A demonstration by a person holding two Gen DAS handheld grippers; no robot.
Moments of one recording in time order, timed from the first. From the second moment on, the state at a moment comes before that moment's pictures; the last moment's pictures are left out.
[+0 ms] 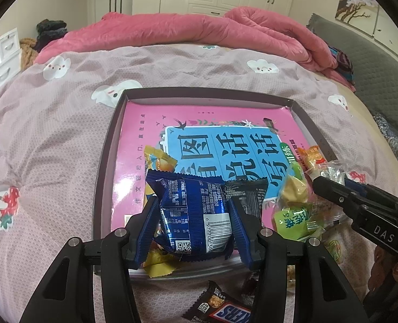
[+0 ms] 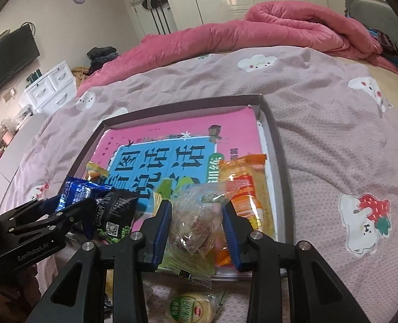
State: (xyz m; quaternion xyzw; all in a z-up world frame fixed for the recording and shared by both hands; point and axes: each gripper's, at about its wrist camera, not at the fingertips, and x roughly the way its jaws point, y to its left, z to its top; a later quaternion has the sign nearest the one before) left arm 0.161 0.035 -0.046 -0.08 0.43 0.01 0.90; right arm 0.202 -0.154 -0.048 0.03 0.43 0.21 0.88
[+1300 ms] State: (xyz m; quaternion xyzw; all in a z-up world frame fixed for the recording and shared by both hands) left arm 0.160 0.038 -0.046 -0.09 0.43 0.01 0.90; right arm 0.200 -0.158 -0.046 0.02 0.42 0.20 0.88
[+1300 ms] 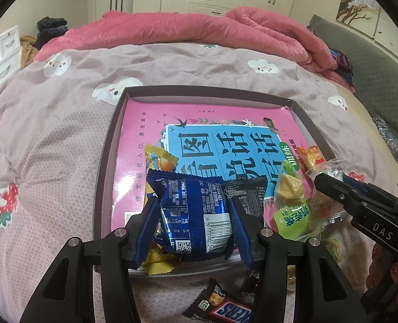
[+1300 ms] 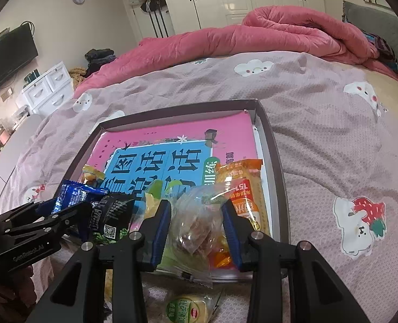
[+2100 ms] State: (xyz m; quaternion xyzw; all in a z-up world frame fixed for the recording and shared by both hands) left arm 0.158 0.045 -0.043 -0.10 0.43 0.01 0.90; right arm 0.187 -0.162 -0.042 0.04 0.43 0.23 0.87
